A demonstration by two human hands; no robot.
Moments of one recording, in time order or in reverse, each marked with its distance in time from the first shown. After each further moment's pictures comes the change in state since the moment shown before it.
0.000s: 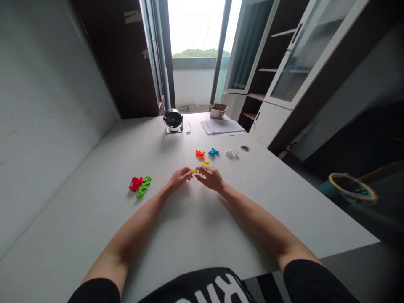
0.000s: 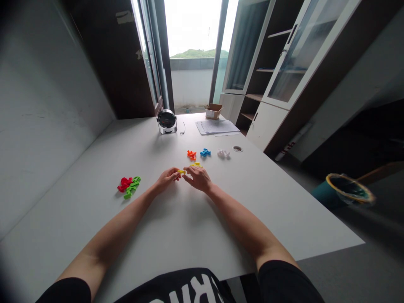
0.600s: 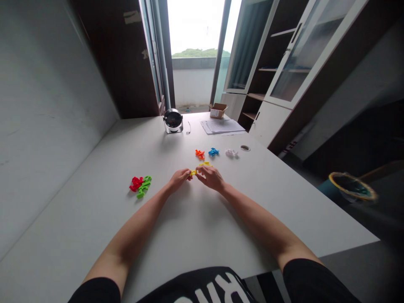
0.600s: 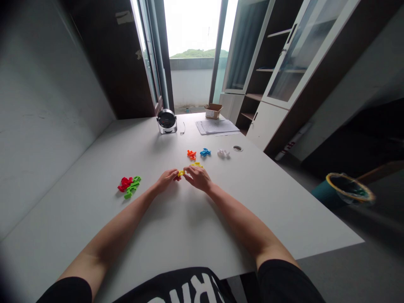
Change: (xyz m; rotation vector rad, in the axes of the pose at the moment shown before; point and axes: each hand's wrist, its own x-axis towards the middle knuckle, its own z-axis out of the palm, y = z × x) left_hand 0.000 0.000 -0.001 0.135 -0.017 -0.016; right_hand 0.000 0.001 0.001 -0.019 0.004 -0.045
